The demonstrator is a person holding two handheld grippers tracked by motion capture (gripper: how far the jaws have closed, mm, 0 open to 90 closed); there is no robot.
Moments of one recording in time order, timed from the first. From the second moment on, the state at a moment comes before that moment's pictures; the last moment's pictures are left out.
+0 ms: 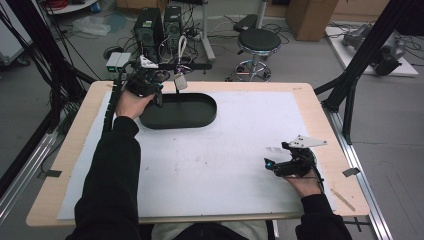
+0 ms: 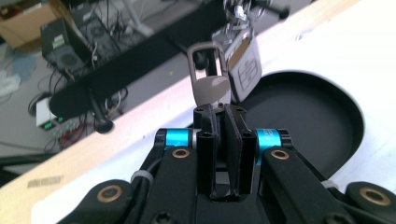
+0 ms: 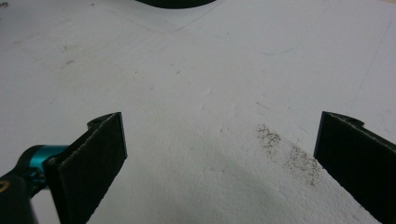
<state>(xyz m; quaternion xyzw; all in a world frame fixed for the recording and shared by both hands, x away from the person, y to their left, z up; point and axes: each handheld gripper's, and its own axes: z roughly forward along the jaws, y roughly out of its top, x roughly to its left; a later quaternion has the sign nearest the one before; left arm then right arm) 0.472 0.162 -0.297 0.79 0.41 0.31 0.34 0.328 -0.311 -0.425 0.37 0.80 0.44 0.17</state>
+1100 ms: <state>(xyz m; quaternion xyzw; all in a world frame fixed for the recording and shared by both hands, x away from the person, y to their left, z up) 0.499 0.159 -0.317 0.75 0.44 0.32 0.38 0.328 -0.308 -0.427 0.36 0.80 0.44 0.17</state>
